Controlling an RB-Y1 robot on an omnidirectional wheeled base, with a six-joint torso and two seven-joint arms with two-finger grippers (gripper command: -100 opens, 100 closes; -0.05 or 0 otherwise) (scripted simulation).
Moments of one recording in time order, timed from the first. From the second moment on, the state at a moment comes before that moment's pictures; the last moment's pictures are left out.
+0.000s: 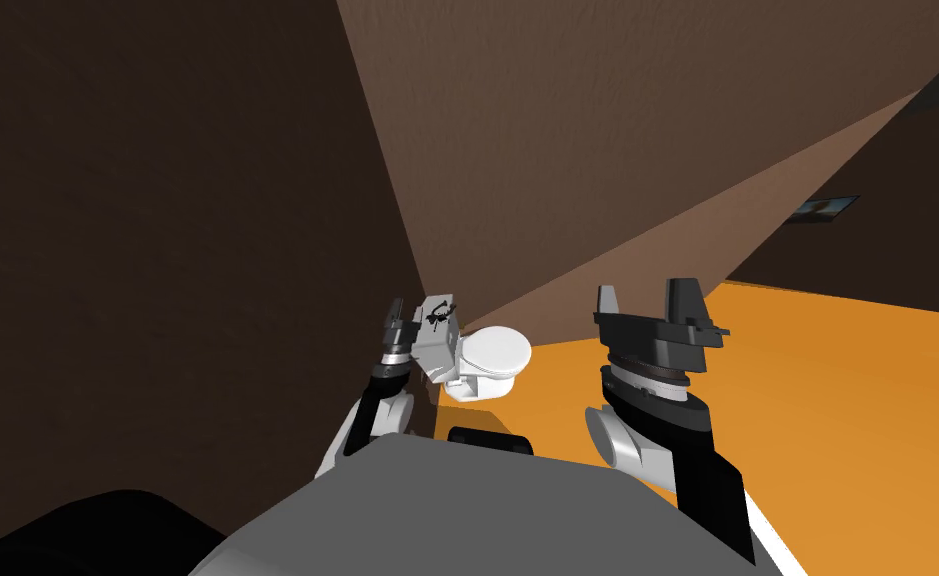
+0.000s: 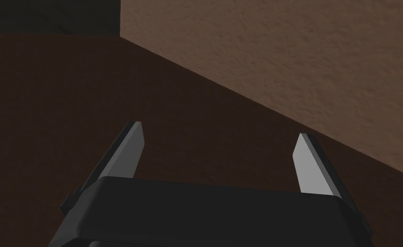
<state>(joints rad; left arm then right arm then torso) 0.46 0.09 -0.04 -2.28 -0.03 -0.44 0.18 0.46 0.02 -0.03 -2.39 0.04 -0.65 -0.13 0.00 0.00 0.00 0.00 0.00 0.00</state>
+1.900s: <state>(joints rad) 0.31 0.11 -0.19 -2.09 0.15 -0.08 0.33 0.46 0.02 -0.03 -2.39 0.04 -0.65 -0.13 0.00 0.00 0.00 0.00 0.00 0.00</state>
